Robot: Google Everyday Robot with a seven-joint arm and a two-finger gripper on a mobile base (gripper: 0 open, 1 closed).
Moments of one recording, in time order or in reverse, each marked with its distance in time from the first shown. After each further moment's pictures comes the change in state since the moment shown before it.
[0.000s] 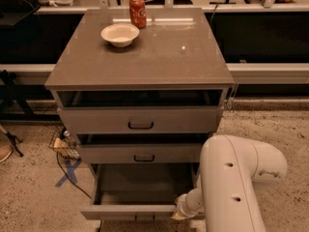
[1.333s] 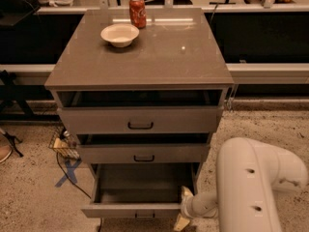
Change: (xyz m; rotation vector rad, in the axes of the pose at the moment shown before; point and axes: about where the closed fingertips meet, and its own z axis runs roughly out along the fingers) arm 0.001 -0.001 -0.023 0.051 -0.045 -0.007
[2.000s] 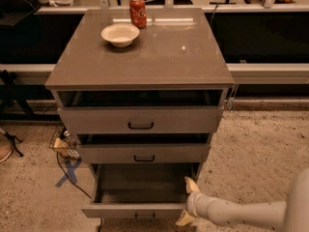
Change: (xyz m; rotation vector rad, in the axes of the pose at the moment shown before) arm -0.038 -0.025 -0.093 0.188 -0.205 -0.088
